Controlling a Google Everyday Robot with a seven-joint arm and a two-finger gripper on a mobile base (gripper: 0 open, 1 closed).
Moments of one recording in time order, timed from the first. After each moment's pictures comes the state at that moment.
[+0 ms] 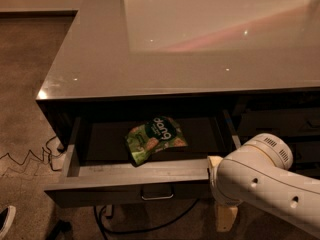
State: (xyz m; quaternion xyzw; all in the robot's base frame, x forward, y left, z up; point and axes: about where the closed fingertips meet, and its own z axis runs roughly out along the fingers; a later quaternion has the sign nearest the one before) arm 0.392 -0.163 0.632 -0.70 0.70 -0.07 0.10
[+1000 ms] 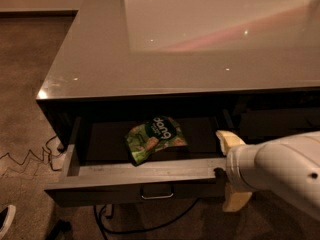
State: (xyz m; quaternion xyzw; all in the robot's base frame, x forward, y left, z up) arm 0.412 -0.169 0.714 -0.69 0.68 -0.11 0.22
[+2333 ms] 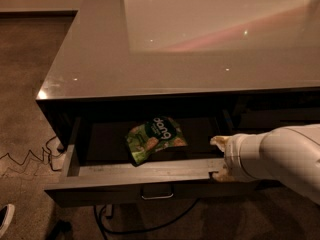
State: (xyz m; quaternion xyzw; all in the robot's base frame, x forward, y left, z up) arm 0.431 -0.161 0.740 -0.70 0.66 -0.11 0.26
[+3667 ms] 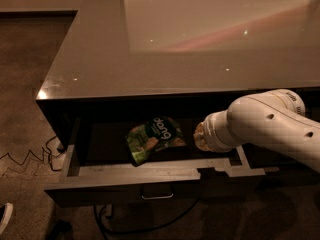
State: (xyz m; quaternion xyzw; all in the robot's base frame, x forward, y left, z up) arm 0.508 -0.128 0.719 -0.75 0.60 -0.09 0.25
